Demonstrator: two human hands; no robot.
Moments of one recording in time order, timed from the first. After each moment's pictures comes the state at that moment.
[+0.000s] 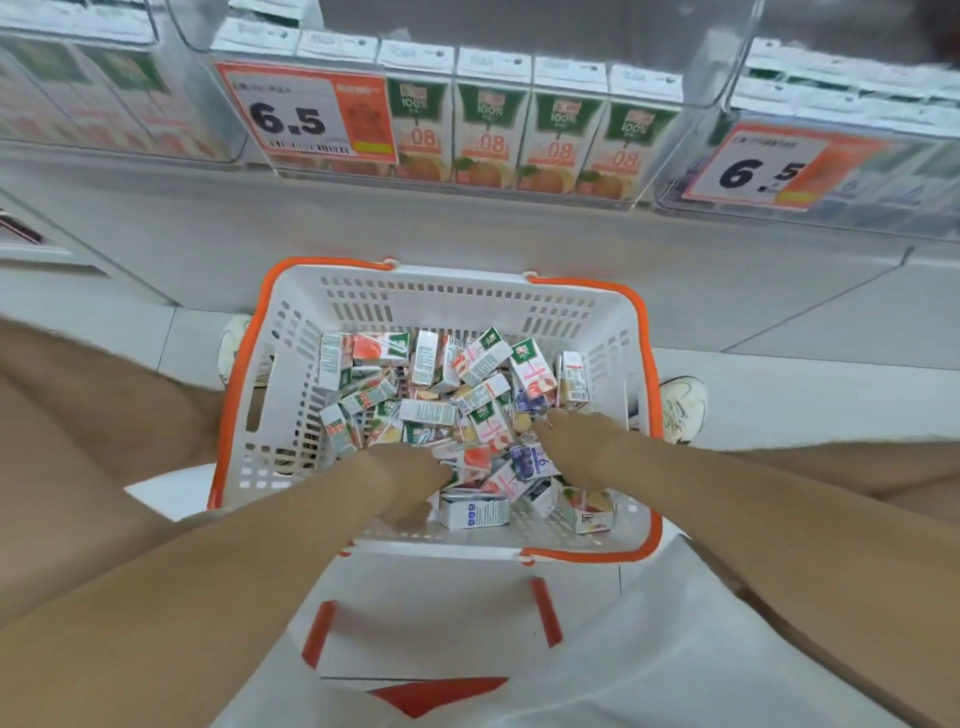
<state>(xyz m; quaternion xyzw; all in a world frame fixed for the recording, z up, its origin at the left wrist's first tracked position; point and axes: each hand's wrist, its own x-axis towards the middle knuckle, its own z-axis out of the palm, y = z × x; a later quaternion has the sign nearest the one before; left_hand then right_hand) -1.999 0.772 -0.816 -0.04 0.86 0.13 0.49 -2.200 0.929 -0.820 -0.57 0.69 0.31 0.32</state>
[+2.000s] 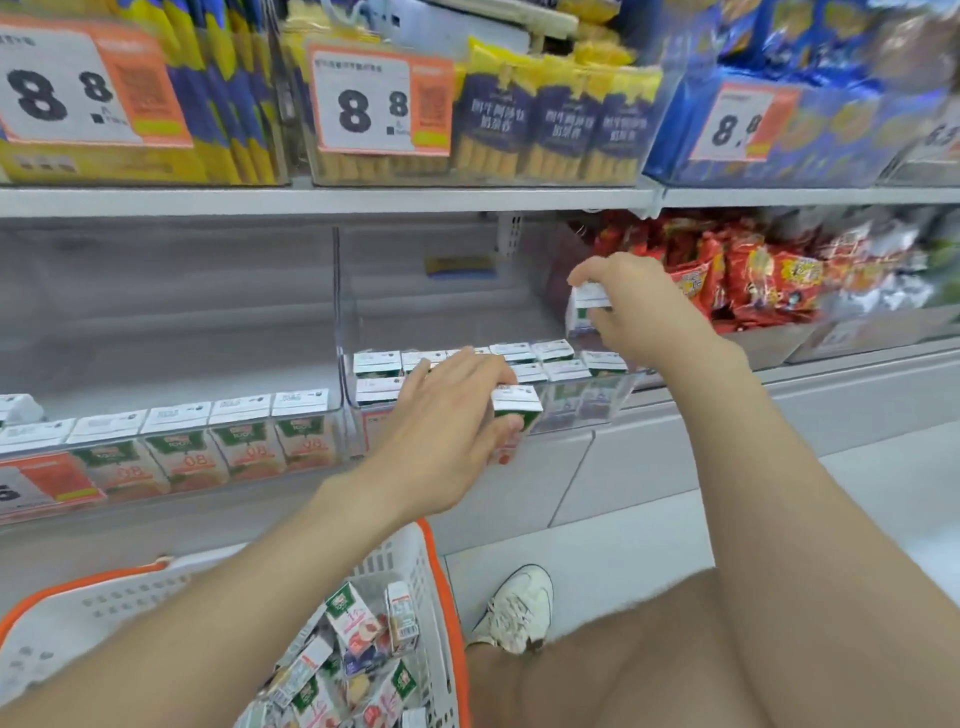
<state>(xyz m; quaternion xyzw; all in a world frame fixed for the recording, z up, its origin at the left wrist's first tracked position) -2.277 0.863 -0.567 0.00 0.95 0.24 -0.18 -2.500 1.027 -0.504 -0.38 0.91 -0.11 -0.12</state>
